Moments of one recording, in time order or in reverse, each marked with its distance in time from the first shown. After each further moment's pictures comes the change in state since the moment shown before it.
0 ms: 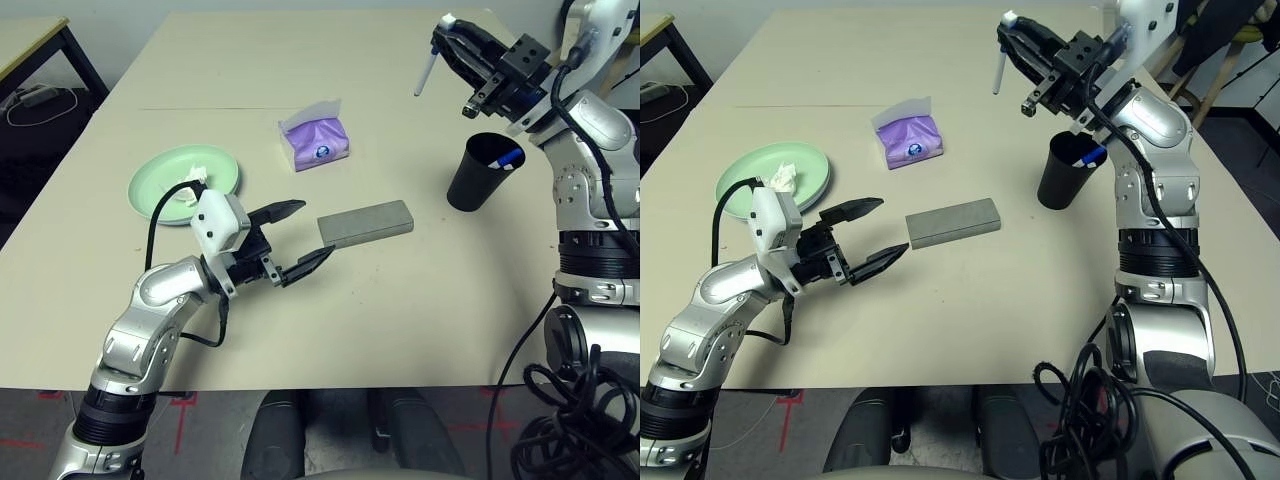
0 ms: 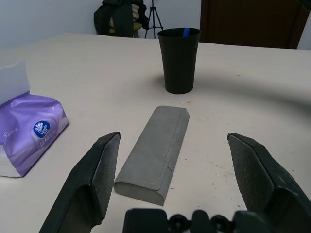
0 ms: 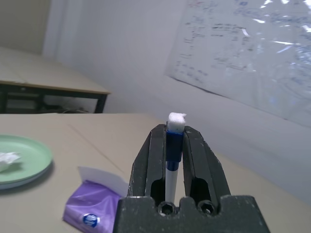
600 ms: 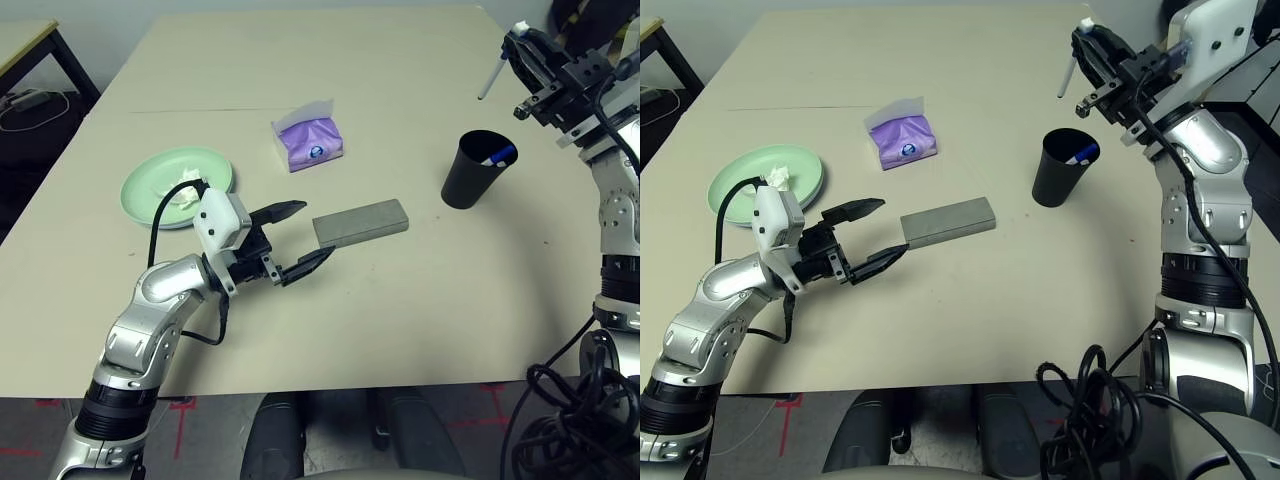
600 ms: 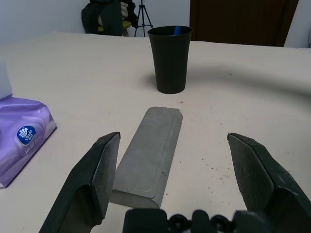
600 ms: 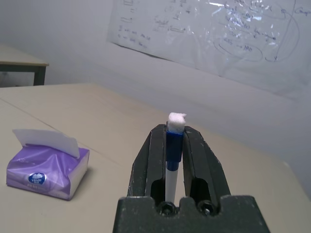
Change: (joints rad) left arm -0.014 0.000 -0.003 0.027 0.000 -0.004 -0.023; right arm 0.169 -0.105 -0.046 -0.103 0.019 0.085 -0.150
